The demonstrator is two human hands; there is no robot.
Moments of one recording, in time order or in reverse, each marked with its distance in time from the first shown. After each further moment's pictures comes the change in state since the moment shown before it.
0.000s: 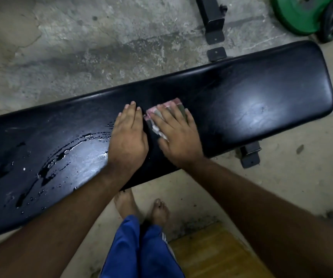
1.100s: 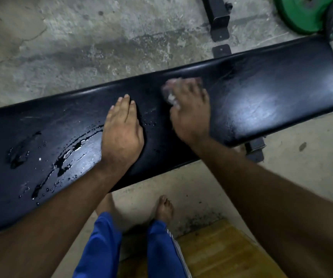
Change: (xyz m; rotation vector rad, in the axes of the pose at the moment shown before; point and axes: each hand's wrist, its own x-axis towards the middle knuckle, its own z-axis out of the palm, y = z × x) left_hand -0.018 -0.047 -0.015 0.071 0.040 -0.014; right_hand 0.039 -0.016 0.003 0.003 0.142 0.255
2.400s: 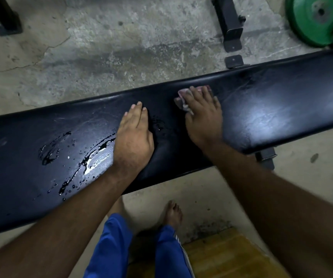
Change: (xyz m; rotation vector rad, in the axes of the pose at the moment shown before) left_hand -0.010 -0.021 -0.019 -0.073 -0.023 -0.022; right_hand 0.008 -0.016 -0.007 0.058 -0.067 0.045
